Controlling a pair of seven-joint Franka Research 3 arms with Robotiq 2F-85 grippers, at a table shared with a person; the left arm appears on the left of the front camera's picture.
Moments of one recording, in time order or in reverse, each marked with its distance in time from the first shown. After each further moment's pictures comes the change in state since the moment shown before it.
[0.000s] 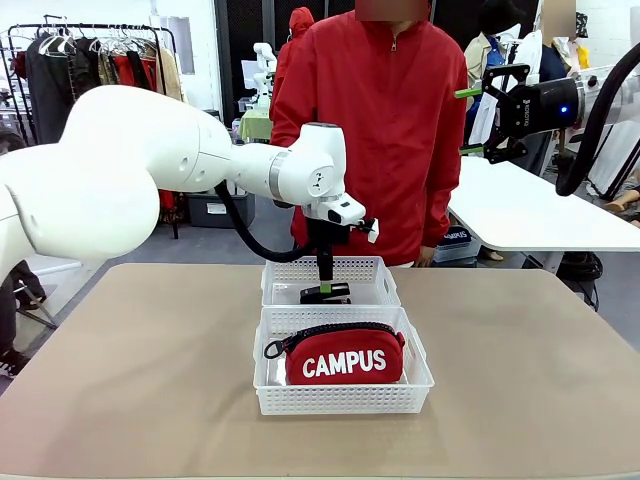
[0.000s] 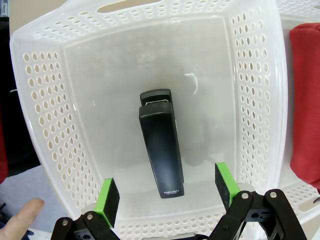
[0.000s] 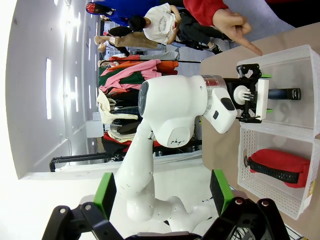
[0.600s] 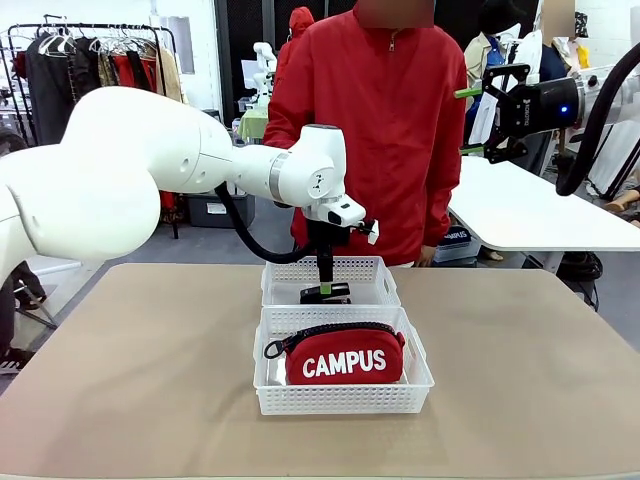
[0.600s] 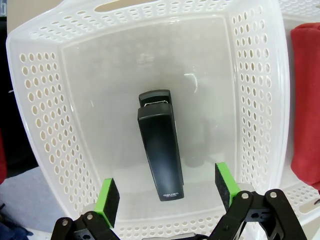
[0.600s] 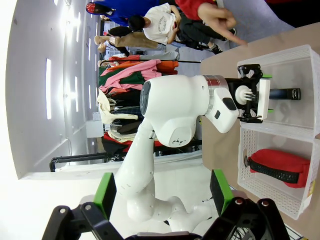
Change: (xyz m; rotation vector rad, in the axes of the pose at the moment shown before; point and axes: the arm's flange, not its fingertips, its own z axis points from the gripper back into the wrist) left arm 0.000 0.000 -0.005 -0.006 0.002 0.000; right arm 0.000 0.000 0.000 0.000 0.000 0.000
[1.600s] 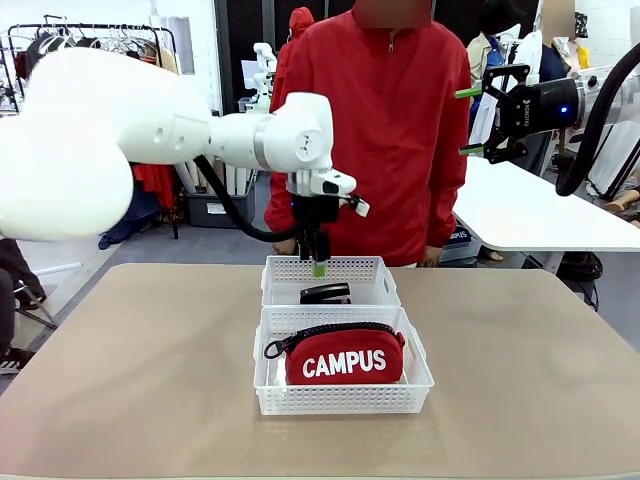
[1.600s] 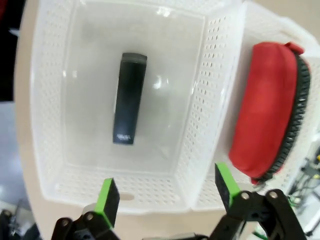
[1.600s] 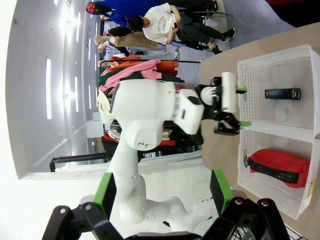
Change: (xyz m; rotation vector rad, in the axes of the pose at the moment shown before) left arm -0.034 -0.020 0.072 -0.128 0.007 0.375; right arm 0.000 0.000 0.000 0.000 0.000 0.000
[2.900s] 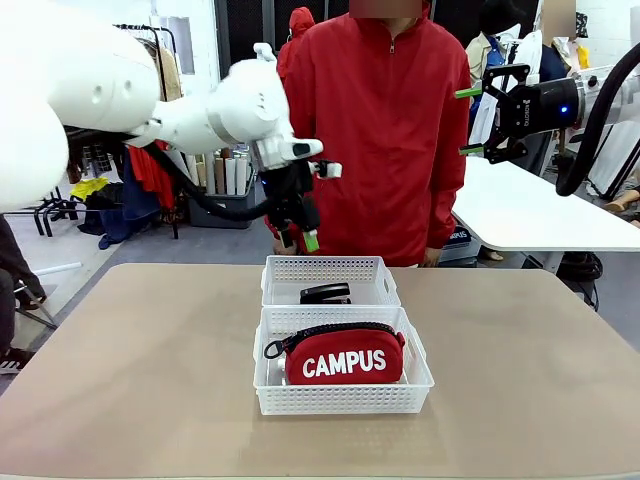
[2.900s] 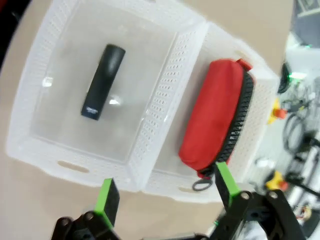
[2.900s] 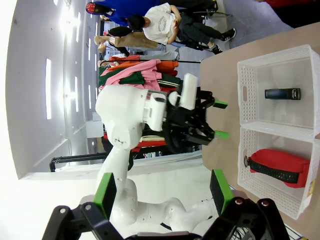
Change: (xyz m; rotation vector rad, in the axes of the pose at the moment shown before) left arm -0.058 0.003 0.048 -0.209 -0.158 0.242; right arm 0.000 0.000 0.000 0.000 0.000 0.000
